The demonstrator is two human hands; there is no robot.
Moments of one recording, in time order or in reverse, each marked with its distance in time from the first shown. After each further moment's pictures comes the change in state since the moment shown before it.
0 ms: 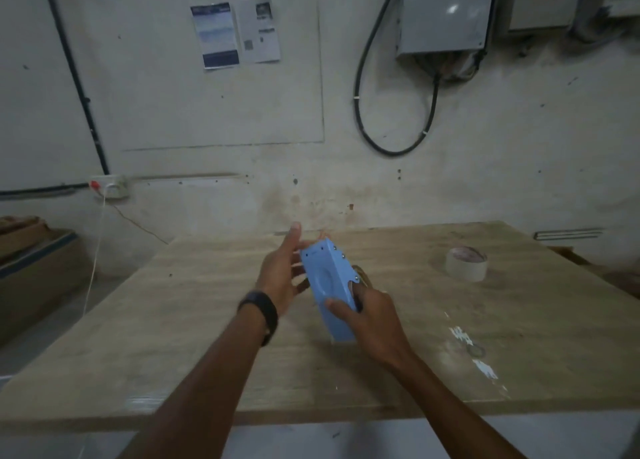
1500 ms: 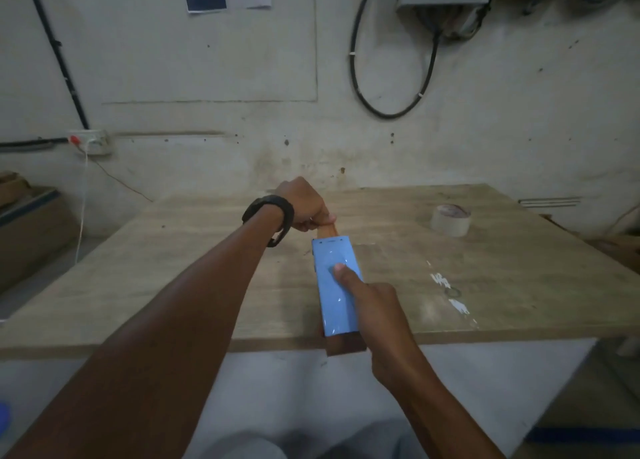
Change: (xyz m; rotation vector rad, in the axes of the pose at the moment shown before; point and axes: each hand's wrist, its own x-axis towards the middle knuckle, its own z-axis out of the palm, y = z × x) left_hand 0.014 0.037 0.026 0.897 -0.194 0.052; right_hand -0.087 -0.041 -0.005 0.472 0.051 0.571
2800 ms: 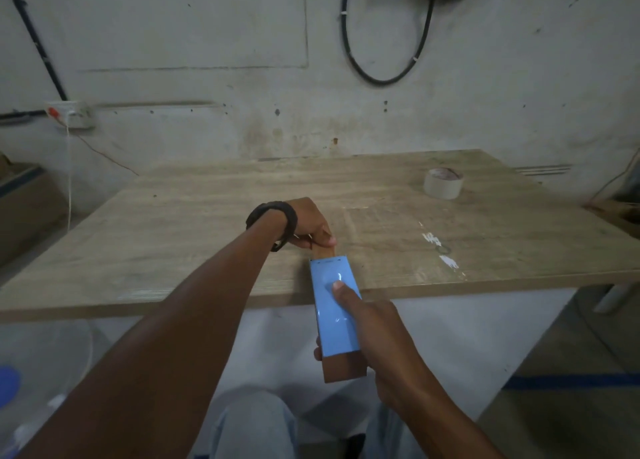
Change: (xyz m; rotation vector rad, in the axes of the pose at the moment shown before) left_hand -0.026 -0.043 0.053 0.105 -0.346 -0.081; right_hand -0.048 0.048 -0.016 -0.027 -0.053 0.167
